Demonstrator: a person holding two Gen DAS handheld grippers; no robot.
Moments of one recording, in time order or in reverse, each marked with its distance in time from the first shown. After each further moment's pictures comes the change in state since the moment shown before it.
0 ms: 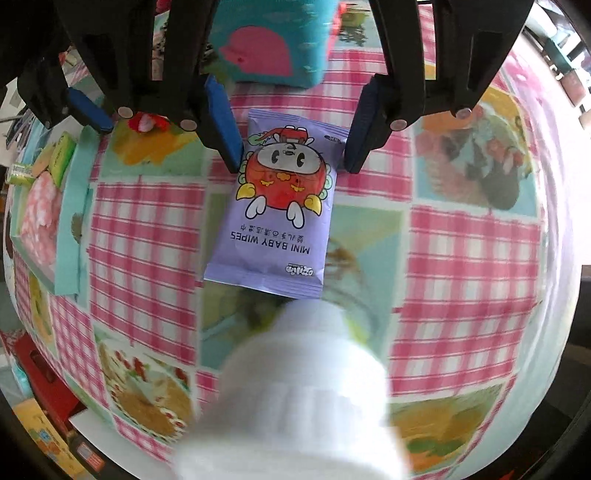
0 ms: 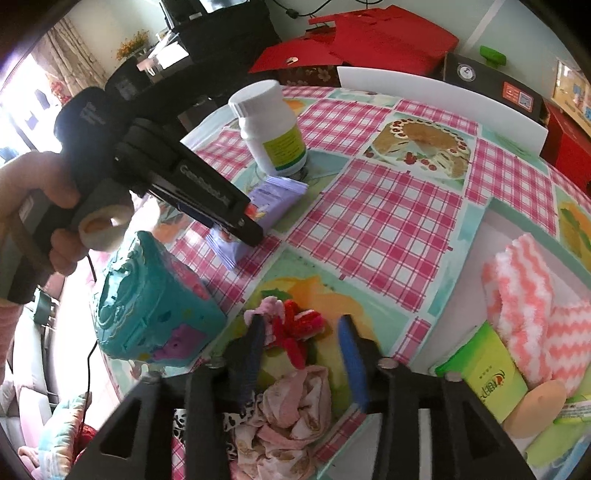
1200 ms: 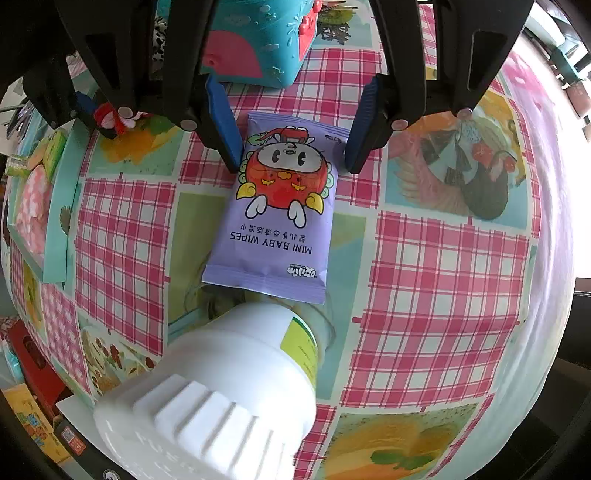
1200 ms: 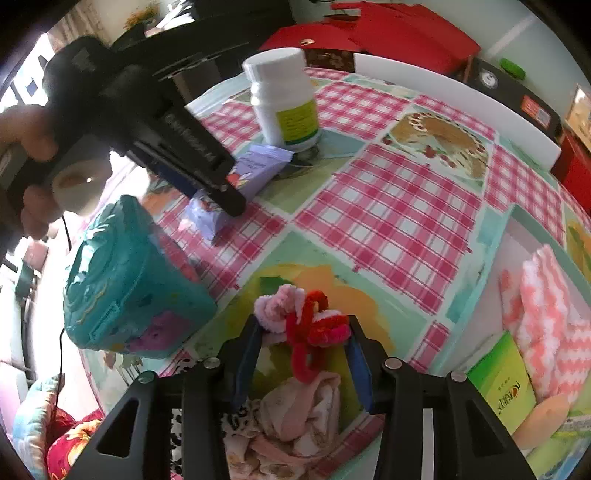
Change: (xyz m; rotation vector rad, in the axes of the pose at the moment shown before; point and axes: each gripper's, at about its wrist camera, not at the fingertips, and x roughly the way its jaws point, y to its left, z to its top) left arm -0.001 0.033 -0.015 -0.032 -0.016 -0.003; right arm 0.022 0.012 -0.006 -0.078 0.046 -0.068
